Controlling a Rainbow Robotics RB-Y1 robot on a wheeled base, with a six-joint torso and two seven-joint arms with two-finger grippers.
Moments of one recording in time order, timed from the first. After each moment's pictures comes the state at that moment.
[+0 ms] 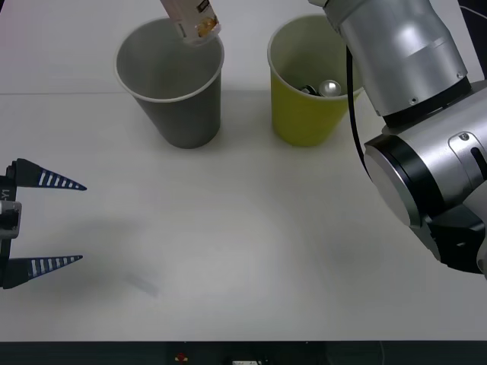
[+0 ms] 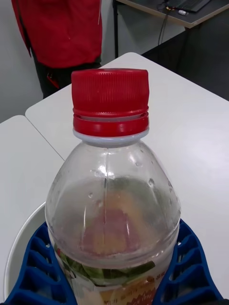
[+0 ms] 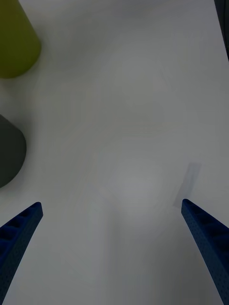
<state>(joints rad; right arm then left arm) -1.40 -0.13 0.18 -1.12 2.48 -1.11 -1.32 0.26 1.13 0.26 -2.01 -1.31 -1.13 -0.09</state>
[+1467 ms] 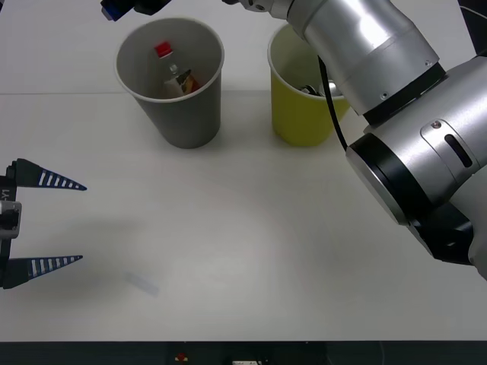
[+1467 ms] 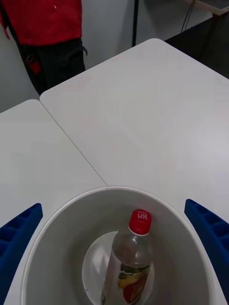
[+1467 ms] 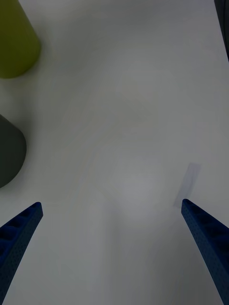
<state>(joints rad) -1.48 -0.09 0.30 -0.95 2.41 -1.03 -1.29 0.26 1.13 0.26 -2.01 -1.31 -1.13 -0.09</state>
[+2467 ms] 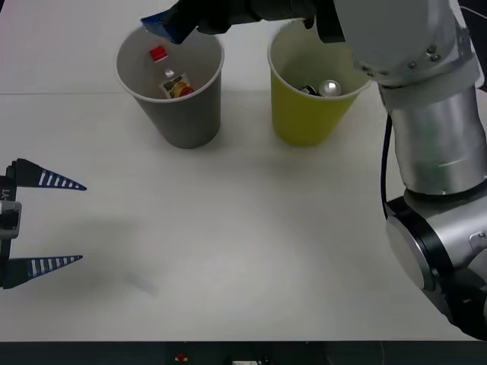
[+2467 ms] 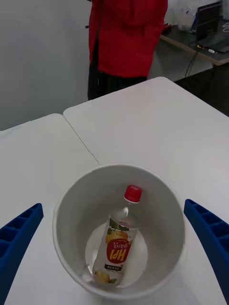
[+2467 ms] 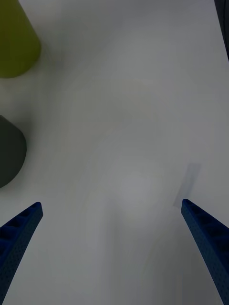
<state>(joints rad) -1.01 -0.17 0.12 -1.76 2.39 -1.30 -1.19 0.26 1.13 0.26 -2.01 -1.31 -1.13 -0.09</state>
